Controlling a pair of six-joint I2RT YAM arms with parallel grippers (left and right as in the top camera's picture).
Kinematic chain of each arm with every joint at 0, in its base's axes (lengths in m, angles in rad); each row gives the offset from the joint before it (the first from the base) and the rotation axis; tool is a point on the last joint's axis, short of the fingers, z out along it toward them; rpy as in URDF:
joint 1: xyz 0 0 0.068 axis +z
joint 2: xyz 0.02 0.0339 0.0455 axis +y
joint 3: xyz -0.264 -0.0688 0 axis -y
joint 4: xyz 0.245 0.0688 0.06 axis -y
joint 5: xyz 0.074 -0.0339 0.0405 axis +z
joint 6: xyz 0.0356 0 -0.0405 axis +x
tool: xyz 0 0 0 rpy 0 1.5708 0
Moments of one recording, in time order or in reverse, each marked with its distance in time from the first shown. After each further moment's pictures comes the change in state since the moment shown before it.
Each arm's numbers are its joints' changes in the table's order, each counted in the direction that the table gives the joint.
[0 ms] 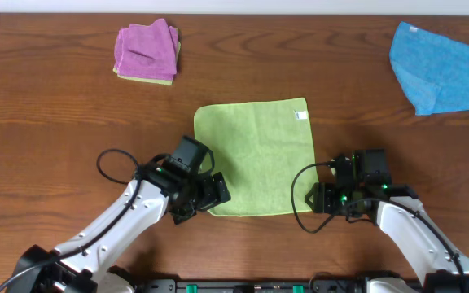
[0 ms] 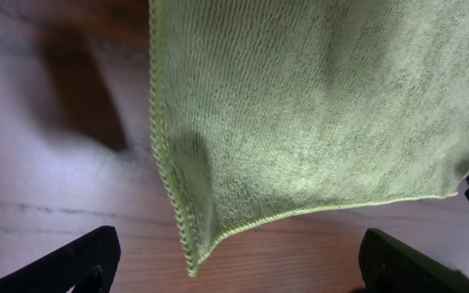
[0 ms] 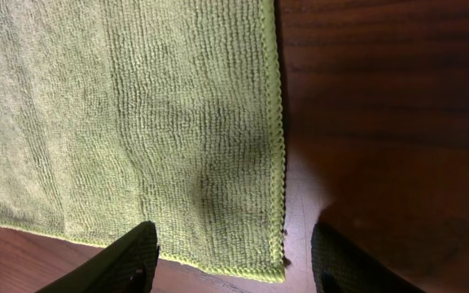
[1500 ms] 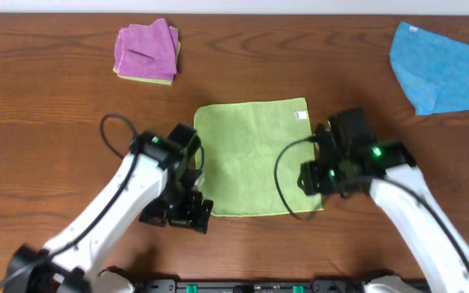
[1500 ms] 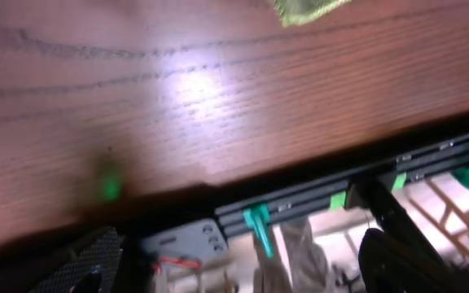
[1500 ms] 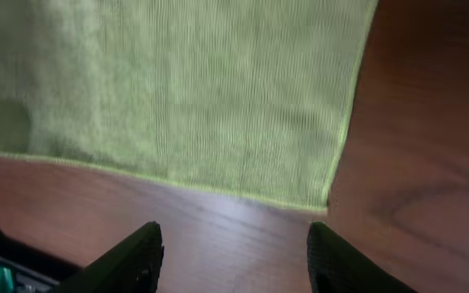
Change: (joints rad) left arm 0.056 0.022 0.257 -0.676 0.052 0.709; right arm 0.225 -0.038 0.415 -0.467 -0.137 0.008
